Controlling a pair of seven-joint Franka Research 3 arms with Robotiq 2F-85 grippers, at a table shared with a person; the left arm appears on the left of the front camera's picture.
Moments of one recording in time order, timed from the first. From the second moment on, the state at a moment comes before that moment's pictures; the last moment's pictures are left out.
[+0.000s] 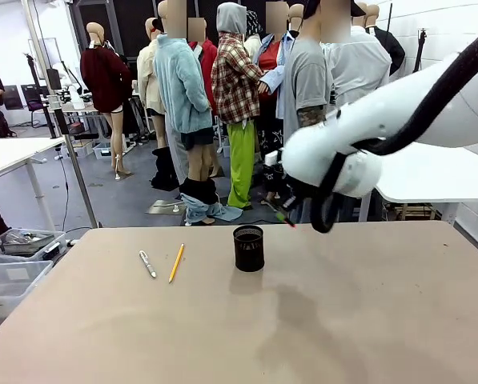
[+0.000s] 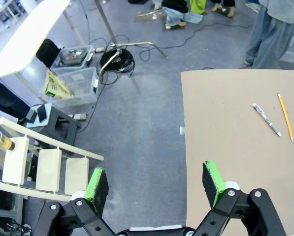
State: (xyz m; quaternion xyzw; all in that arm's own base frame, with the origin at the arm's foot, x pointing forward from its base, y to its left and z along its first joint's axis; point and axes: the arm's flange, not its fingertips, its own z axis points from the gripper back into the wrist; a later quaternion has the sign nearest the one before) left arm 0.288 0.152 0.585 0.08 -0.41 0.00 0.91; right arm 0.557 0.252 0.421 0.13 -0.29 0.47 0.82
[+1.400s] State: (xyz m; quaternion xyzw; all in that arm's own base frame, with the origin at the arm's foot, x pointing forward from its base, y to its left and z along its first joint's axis) left arm 0.288 0.152 0.585 0.08 -0.41 0.00 0.91; right arm 0.603 0.248 0.391 0.39 -0.32 0.62 0.61
